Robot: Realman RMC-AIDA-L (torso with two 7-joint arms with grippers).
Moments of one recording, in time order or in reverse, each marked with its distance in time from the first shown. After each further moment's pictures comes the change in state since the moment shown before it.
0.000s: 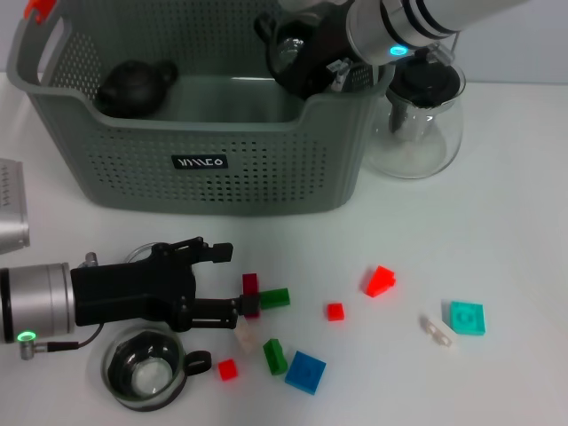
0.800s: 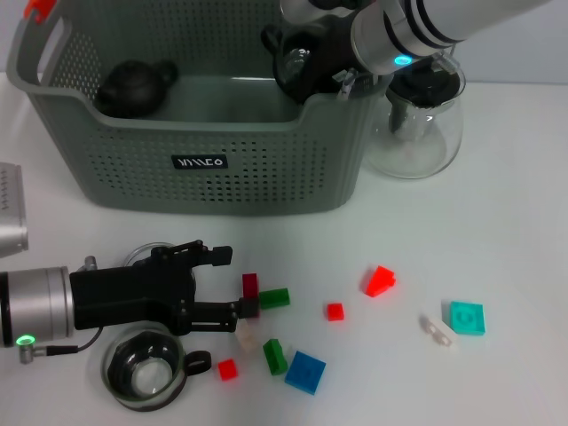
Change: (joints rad) left arm 0.007 -0.002 0.000 0.000 0.001 0.004 0.000; right arm -0.011 0.005 -0.007 0.000 -0.025 -0.004 0.008
